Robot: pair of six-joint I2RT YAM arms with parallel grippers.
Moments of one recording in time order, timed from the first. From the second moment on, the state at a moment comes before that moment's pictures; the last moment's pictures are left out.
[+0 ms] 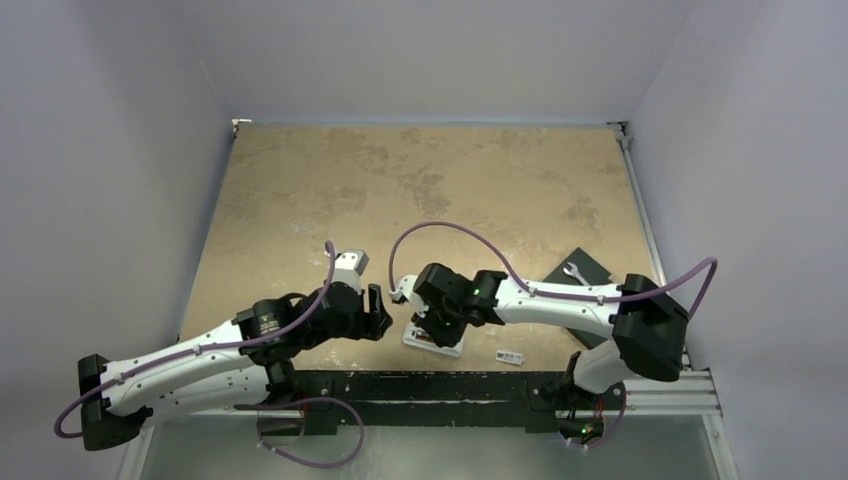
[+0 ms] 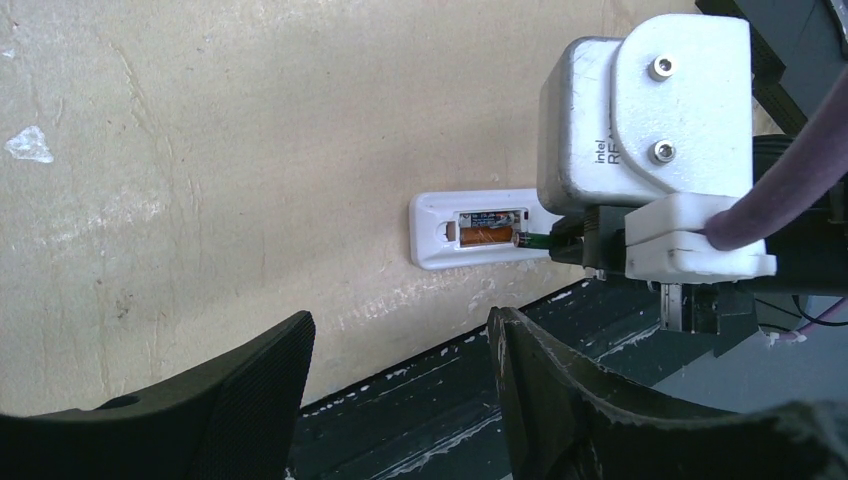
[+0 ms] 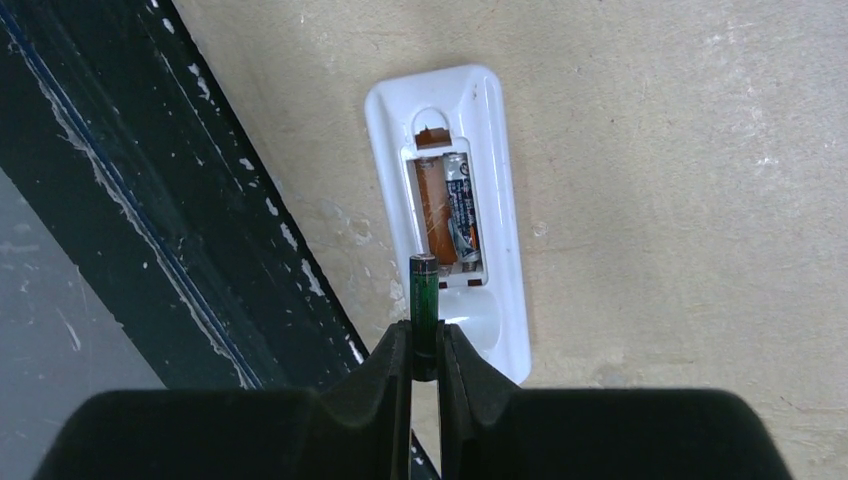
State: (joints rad) left arm -1.13 0.73 0.66 -0.70 -0.34 -0.86; right arm 1.14 1.48 0.94 -0.59 -0.11 0.07
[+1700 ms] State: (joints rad) left arm -1.13 0.74 0.66 -0.70 -0.34 -0.86; right arm 1.14 1.60 1.02 -0.58 -0.10 0.06
